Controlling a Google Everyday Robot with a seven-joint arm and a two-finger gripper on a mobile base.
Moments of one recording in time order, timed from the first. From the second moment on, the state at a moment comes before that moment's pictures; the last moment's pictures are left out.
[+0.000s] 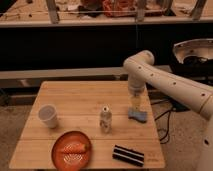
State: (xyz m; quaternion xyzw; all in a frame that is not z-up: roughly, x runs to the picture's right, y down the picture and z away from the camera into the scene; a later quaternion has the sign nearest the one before) arm 0.151 0.071 0.783 -0.34 0.01 -0.03 0.94
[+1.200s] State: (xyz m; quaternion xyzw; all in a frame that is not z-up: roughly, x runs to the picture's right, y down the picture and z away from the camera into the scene) arm 0.112 0.092 0.782 -0.33 -0.01 -0.06 0.94
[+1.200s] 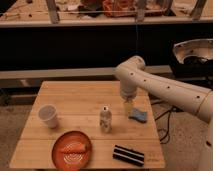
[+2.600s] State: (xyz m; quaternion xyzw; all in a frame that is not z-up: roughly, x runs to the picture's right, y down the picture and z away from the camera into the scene) arm 0.092 0.123 0.793 -0.30 -0.03 -0.06 0.95
